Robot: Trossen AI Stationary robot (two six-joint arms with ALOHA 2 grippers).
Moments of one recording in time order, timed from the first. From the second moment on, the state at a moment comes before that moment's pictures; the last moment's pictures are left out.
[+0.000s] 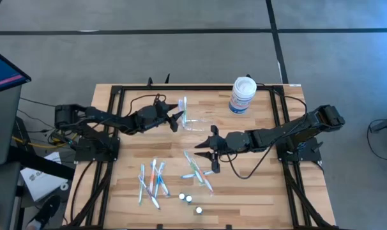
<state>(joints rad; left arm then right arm) 0.27 1.47 0.46 0.79 -0.35 -0.16 0.24 1.49 0.92 0.26 0.21 0.13</state>
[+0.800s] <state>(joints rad) 0.21 1.29 0.46 0.49 -0.30 -0.18 0.25 1.52 0.92 0.15 0.21 0.26</state>
